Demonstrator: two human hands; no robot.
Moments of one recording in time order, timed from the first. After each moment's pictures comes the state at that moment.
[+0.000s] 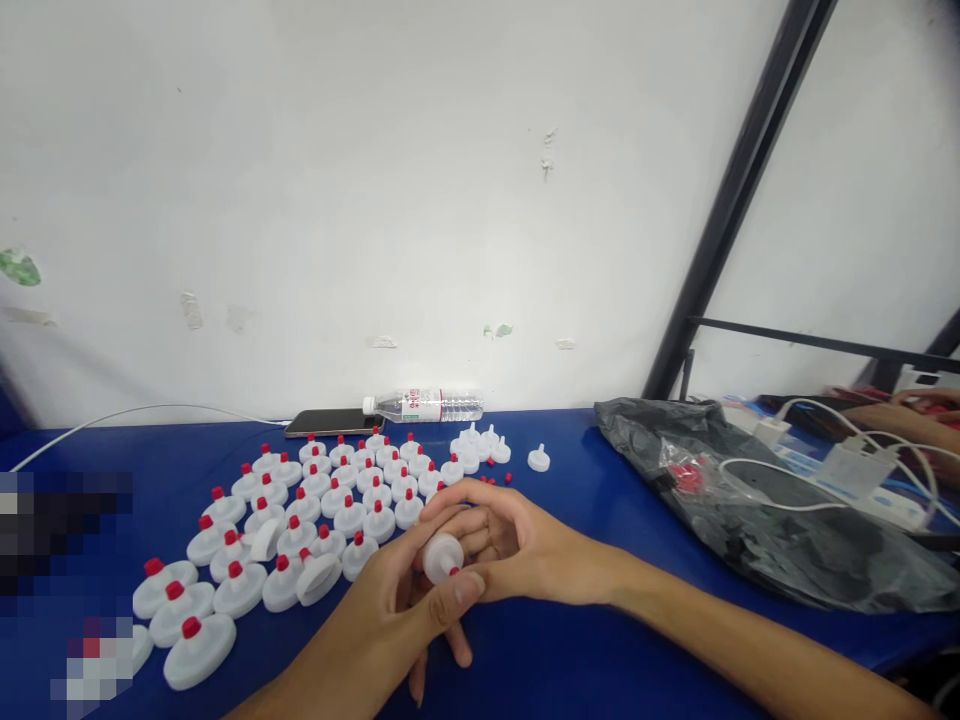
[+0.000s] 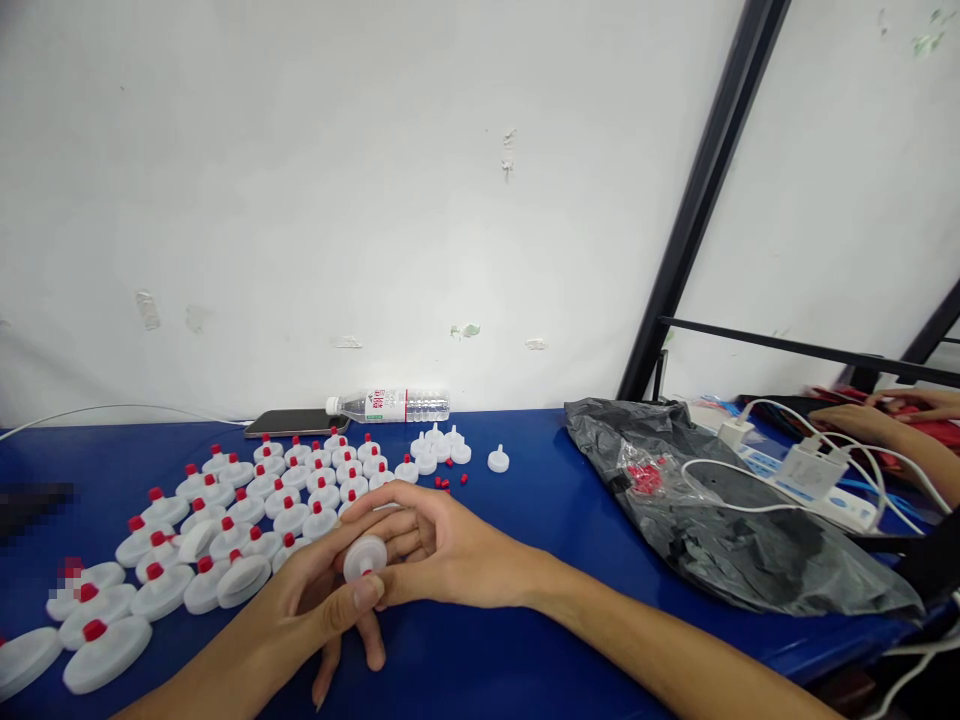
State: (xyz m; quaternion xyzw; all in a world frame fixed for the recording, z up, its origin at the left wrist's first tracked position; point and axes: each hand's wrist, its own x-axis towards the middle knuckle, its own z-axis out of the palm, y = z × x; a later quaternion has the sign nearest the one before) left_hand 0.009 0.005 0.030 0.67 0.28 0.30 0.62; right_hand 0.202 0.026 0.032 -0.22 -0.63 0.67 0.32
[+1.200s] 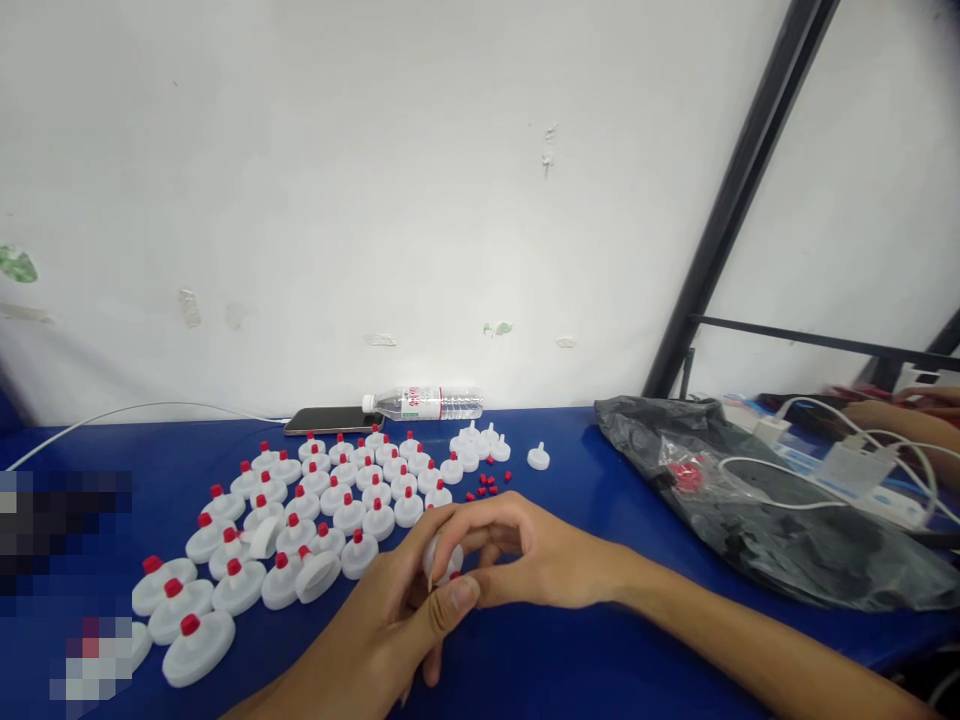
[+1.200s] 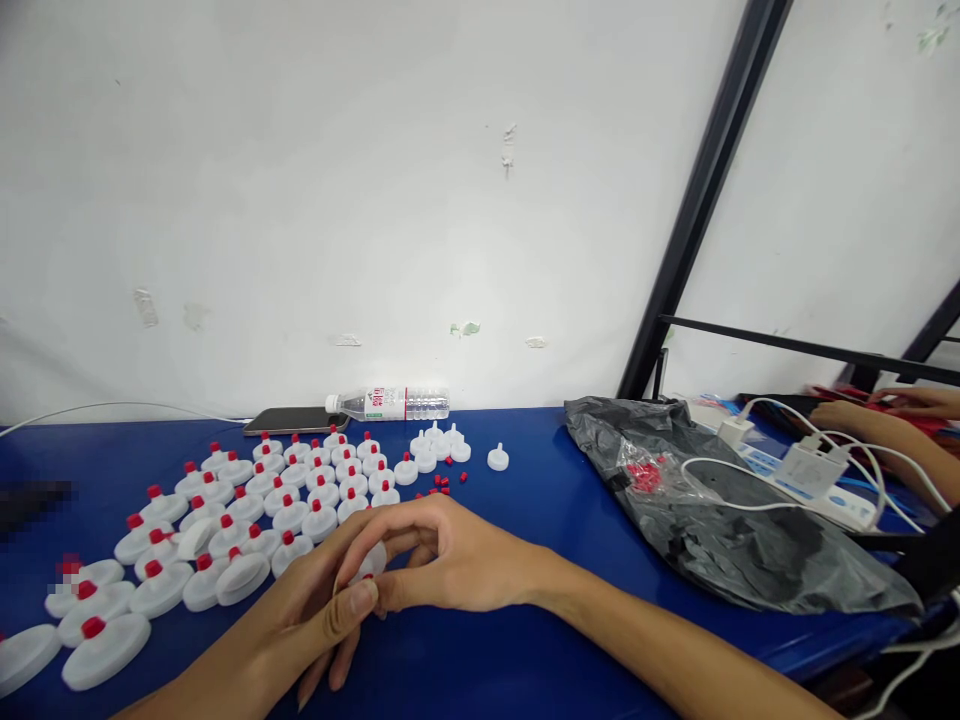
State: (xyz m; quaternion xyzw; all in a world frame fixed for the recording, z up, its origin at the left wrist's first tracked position) left_hand 0.003 0.003 0.026 0.72 0.31 0.27 0.56; right_hand 0.204 0.023 0.041 -0.21 -0.72 0.59 0.29
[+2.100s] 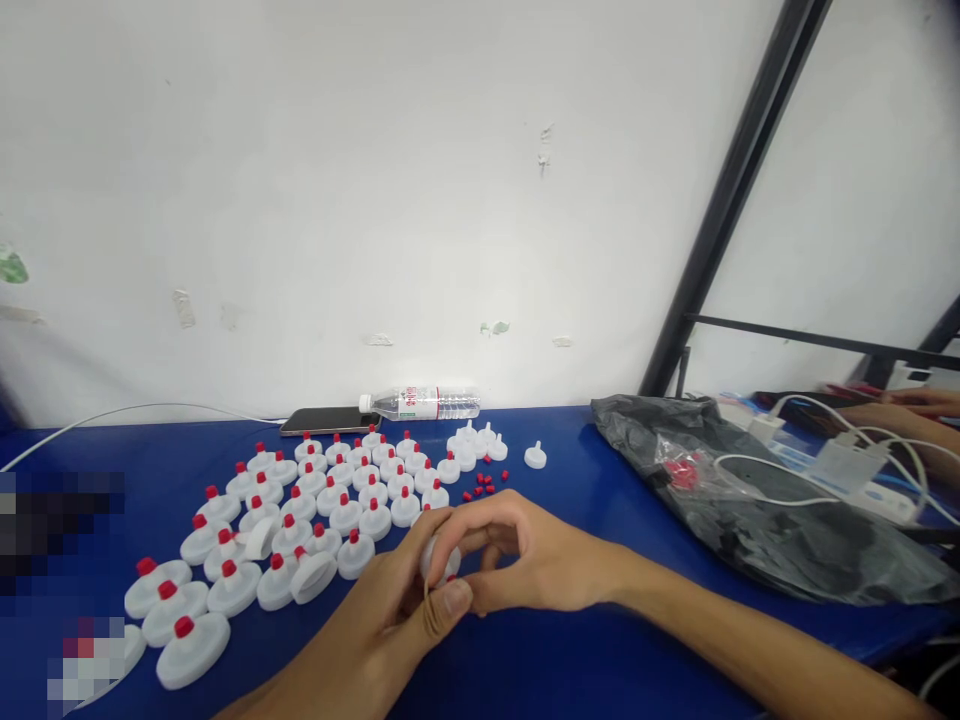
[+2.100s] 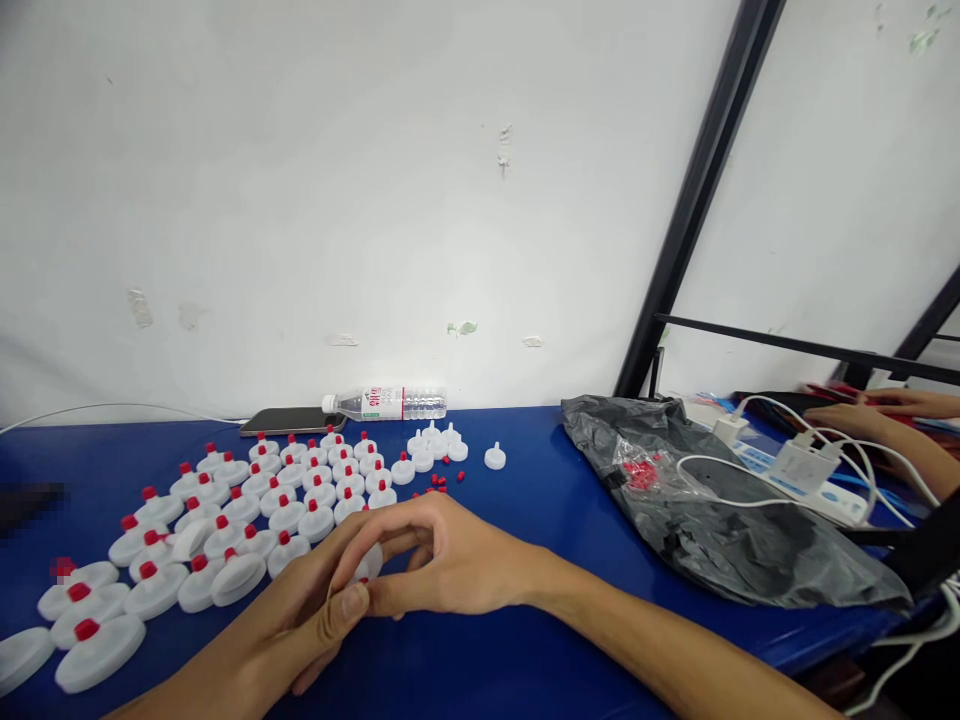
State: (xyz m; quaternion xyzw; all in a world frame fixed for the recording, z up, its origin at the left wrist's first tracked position) left_hand 0.002 -0.002 0.039 0.73 0.29 0.27 0.55; right_hand 0.203 0.020 0.045 -0.22 -0.73 0.58 0.28
